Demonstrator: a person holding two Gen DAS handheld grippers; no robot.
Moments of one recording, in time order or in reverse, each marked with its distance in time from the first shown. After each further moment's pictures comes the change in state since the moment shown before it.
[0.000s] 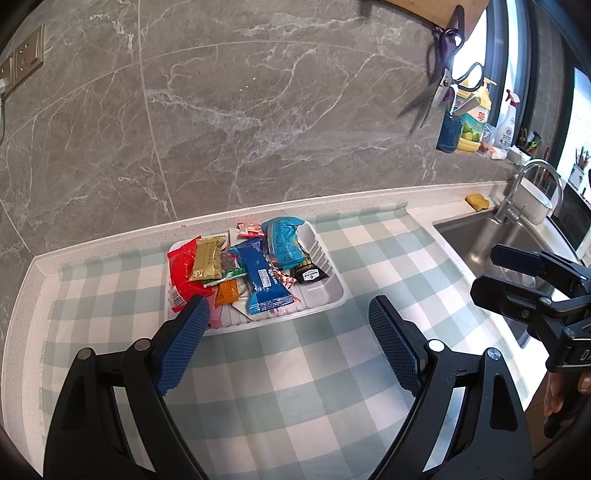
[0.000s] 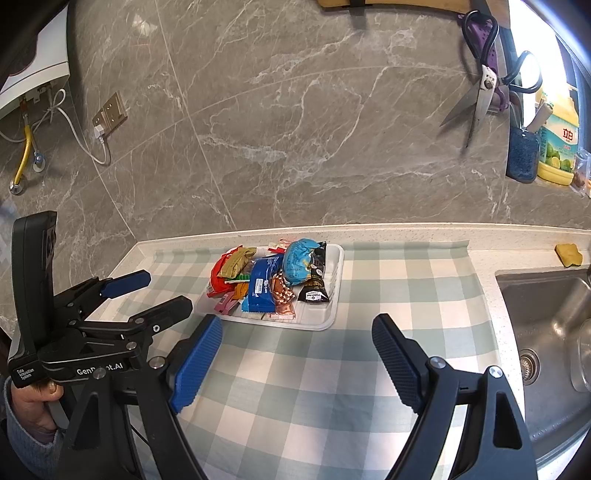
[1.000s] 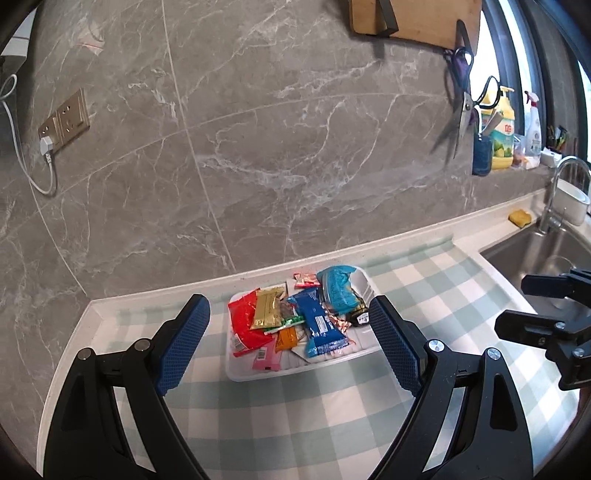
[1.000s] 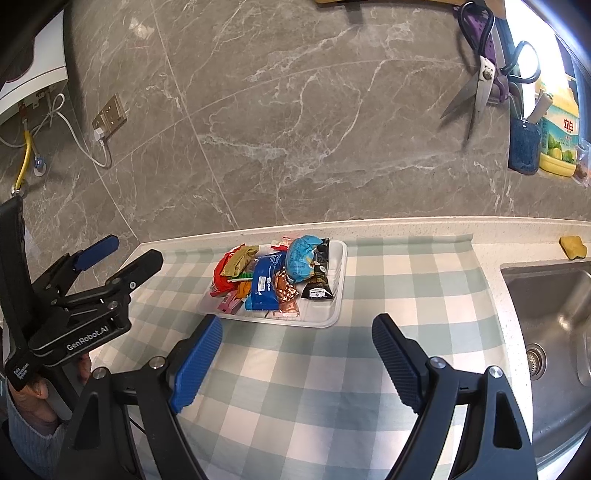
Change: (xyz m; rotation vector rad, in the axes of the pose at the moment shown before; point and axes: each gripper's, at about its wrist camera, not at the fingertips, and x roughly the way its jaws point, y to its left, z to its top) left arm -0.028 -0.007 0.004 0.073 -0.191 0.240; right arm 0.002 0.002 -0.005 0.020 0.005 0.017
